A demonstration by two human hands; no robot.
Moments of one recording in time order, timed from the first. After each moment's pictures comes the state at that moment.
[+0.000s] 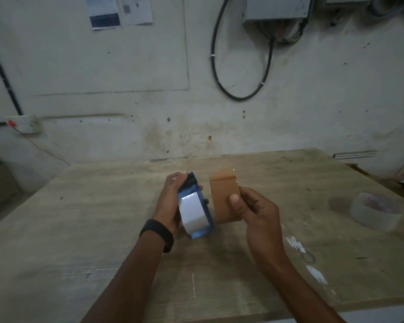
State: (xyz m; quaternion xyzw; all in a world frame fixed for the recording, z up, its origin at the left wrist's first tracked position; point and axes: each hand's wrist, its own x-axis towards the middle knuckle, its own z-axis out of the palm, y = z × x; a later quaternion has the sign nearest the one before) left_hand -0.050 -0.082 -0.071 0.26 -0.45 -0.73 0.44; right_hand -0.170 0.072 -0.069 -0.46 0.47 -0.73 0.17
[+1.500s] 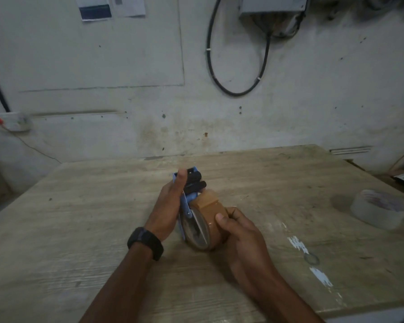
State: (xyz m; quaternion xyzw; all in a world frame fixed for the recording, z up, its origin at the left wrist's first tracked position) left_hand -0.043 -0.074 -0.070 0.28 -0.65 -0.58 0.41; right_hand -0.146 0.064 -0.097 -0.27 0.39 -0.73 0.49
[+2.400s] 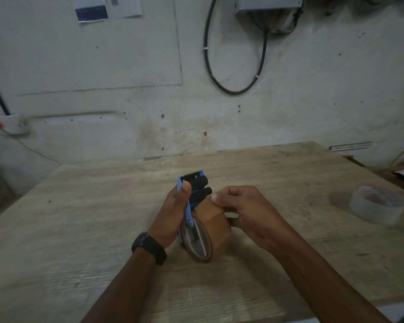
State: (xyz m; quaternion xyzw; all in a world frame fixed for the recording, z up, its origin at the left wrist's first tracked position) left_hand -0.042 -0.051 -0.071 0.24 -0.67 -0.59 0.38; right_hand -0.190 0.053 -0.045 -0.43 0.55 -0.58 0.43
